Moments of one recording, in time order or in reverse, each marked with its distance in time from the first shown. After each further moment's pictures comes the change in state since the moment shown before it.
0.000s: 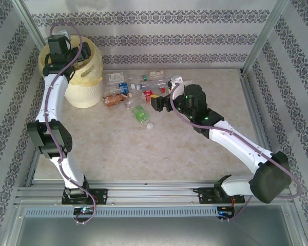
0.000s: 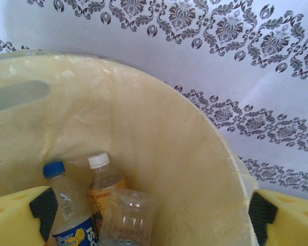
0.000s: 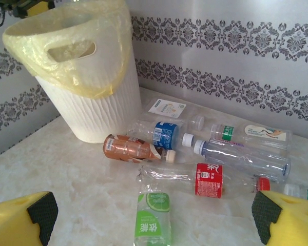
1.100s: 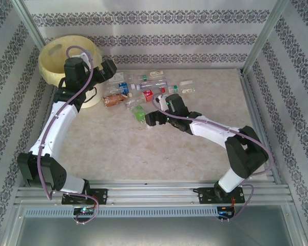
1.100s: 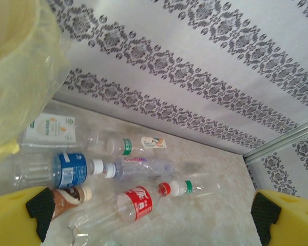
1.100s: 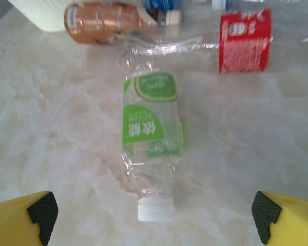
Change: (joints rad) left arm -0.229 -0.430 -0.538 0.144 0.186 -0.332; right arm 0.027 0.328 -0.042 -0.058 -0.063 0.092
